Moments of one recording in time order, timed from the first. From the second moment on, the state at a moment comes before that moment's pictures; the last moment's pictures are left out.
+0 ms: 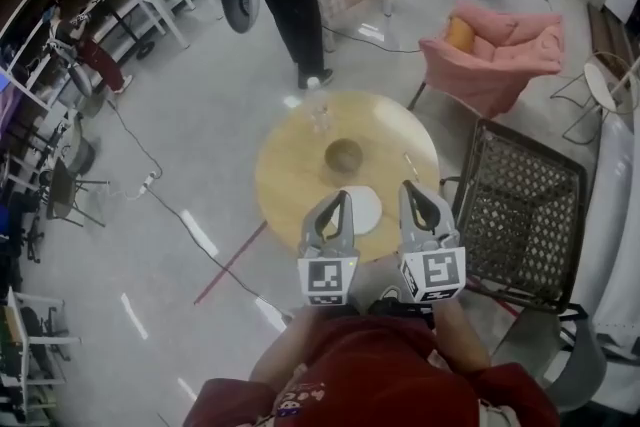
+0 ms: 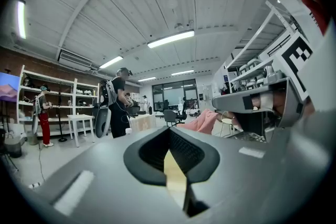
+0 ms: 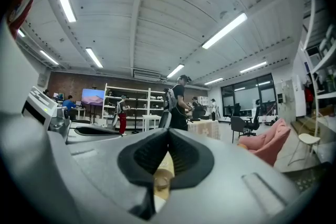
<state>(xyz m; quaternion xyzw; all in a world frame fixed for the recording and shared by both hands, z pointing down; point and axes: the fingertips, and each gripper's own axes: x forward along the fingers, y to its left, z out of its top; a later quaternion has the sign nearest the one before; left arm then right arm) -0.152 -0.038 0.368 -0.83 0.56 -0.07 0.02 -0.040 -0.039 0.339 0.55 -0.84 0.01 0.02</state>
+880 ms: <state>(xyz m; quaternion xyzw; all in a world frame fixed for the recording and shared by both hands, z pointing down) -0.149 -0.044 0.405 -0.79 0.60 -0.11 -0.01 -0.035 -0.056 0.386 0.50 -0.86 0.05 0.05</state>
